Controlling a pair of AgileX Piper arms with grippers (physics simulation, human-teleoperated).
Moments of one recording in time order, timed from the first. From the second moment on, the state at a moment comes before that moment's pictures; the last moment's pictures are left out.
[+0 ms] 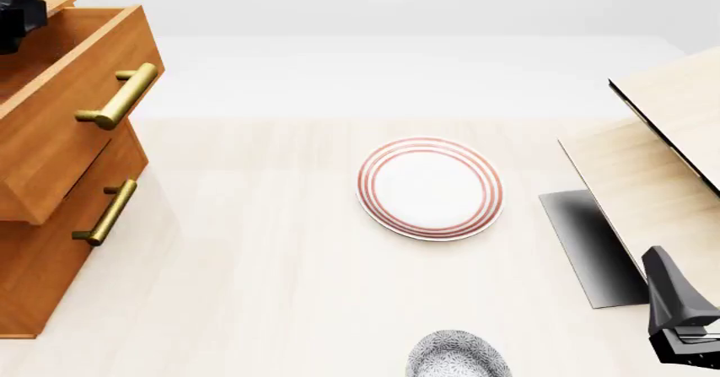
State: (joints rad) left arm 0.07 1.03 -1.21 0.60 0.27; right arm 0.00 0.01 0.00 0.00 0.00
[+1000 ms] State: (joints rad) left arm 0.04 1.29 -1.55 0.90 0.07; right arm 0.00 0.01 0.00 0.00 0.00
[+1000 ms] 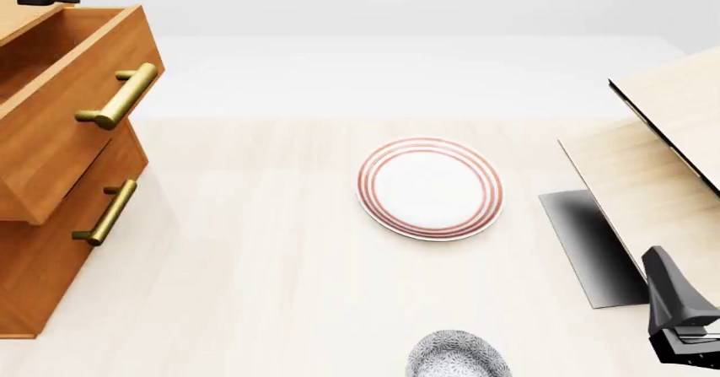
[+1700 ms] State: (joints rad) left arm 0.03 1.33 -1.60 1.02 0.07; right arm 0.00 0.01 0.00 0.00 0.00
